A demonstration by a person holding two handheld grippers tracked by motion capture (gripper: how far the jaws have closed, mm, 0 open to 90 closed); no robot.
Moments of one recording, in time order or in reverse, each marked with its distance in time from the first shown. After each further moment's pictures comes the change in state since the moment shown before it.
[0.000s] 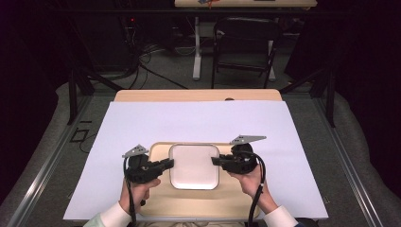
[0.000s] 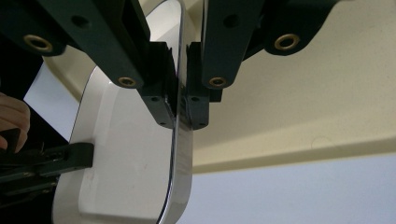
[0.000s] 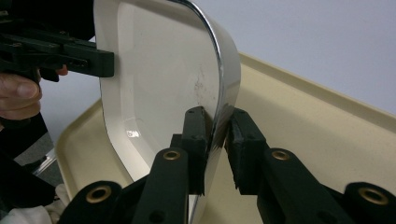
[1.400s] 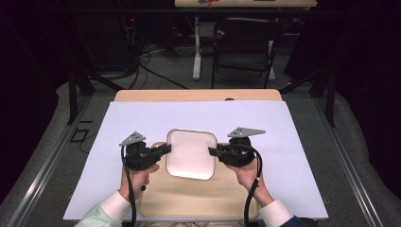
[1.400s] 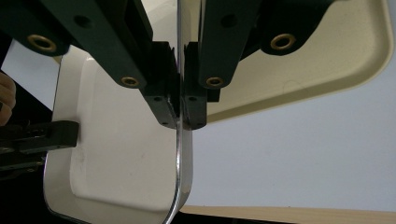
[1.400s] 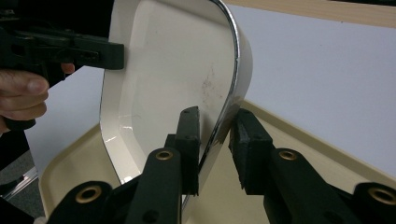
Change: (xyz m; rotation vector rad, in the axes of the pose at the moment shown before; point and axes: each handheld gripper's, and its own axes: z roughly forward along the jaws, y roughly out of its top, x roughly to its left) left arm 0.007 0.032 -0.003 -0.109 0.040 0.049; right arm 0.003 0.021 0.001 -0.101 -0.026 -0.041
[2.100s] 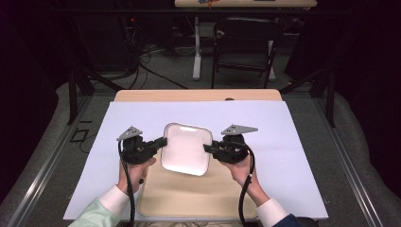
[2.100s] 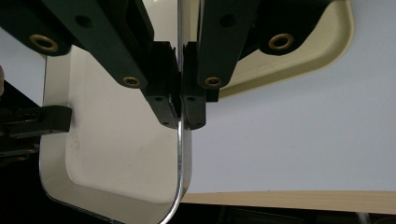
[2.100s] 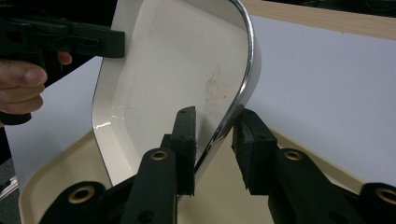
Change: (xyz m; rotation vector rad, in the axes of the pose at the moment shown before) left arm 0.014 0.011 0.002 -0.034 0.039 0.013; right arm 0.001 0.006 0.018 -0.013 -0.020 -0.025
